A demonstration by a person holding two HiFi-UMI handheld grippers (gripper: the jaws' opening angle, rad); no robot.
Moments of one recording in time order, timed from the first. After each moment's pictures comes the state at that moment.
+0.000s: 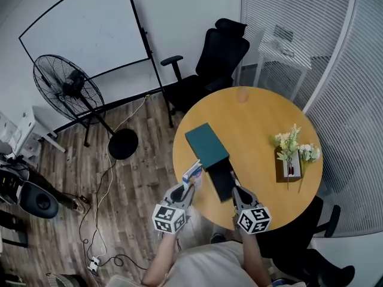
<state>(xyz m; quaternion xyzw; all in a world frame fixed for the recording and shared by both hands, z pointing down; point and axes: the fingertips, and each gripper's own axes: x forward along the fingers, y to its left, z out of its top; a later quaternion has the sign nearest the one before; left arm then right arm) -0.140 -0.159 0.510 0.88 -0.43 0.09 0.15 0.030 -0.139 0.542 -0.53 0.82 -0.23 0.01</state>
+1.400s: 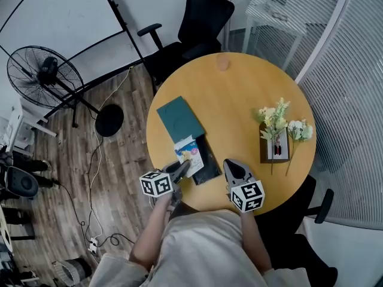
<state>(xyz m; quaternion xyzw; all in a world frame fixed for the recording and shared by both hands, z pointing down) -0.038 -0.208 0.622 0.84 -0.35 0.06 0.41 0.110 -0.183 0.572 -0.49 0.85 -0.18 -0.08</state>
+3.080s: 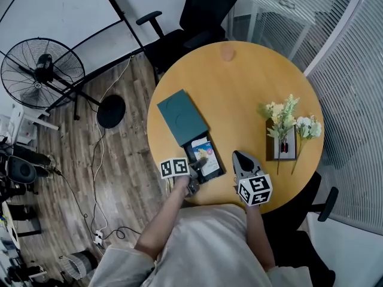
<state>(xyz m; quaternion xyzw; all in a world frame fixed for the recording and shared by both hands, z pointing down) 0.008 -0.217 0.731 0.70 -0.34 0.11 0.62 0.135 -0.220 0.597 -0.52 0.83 -0.21 -0.09</state>
